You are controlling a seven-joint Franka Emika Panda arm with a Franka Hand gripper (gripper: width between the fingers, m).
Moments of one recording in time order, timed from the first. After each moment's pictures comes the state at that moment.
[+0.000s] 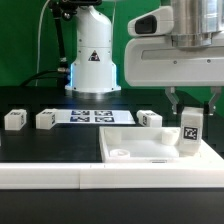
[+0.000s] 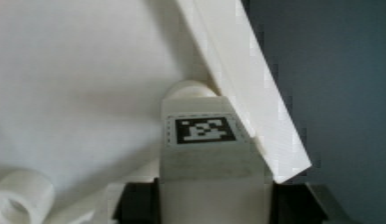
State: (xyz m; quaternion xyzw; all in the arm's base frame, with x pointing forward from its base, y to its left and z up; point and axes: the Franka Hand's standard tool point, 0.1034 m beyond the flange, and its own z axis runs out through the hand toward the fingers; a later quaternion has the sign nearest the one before) arm 0.618 0.115 0.096 -0.96 0.26 0.02 0.06
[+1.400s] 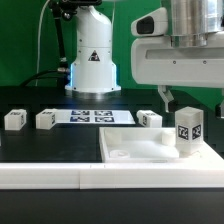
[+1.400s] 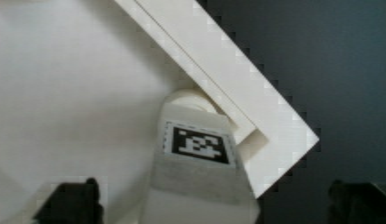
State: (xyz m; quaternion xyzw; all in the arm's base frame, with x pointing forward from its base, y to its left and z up) arm 0.617 0.122 0.094 -0.95 0.29 0.02 0.07
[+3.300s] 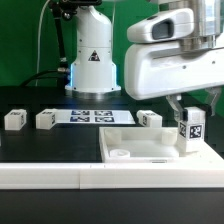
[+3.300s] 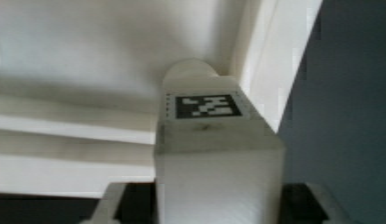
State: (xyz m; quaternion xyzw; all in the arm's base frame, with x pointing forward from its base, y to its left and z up) arm 0.621 0.116 0.089 -1.00 -0.04 -0.02 0.07
